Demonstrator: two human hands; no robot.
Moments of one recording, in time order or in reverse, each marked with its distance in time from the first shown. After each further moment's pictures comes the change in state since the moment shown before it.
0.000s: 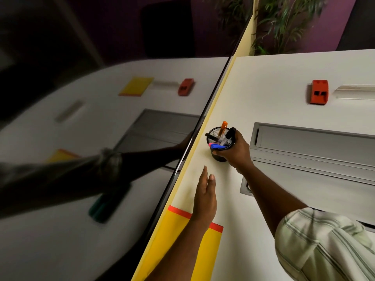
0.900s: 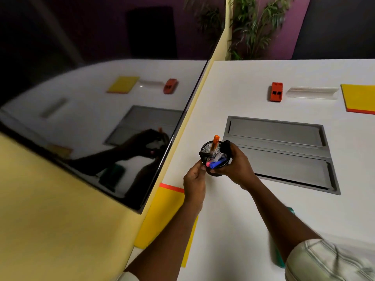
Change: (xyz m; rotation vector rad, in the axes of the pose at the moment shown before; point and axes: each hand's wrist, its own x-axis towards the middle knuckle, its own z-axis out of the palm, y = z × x) left_hand -0.093 0.035 0.000 -0.191 0.029 0.025; right_hand -0.156 -0.064 -0.083 -0.067 -0.122 0.016
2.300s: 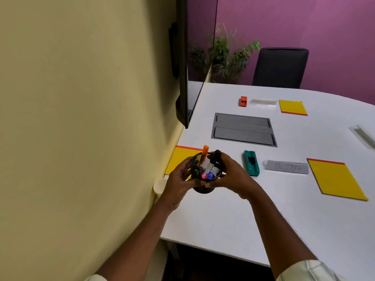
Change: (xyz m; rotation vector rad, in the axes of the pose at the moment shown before) left_hand -0.327 0.003 -0.261 -0.107 -0.552 0.351; right_hand -0.411 -0.169 0.081 -0.067 -0.188 0.008
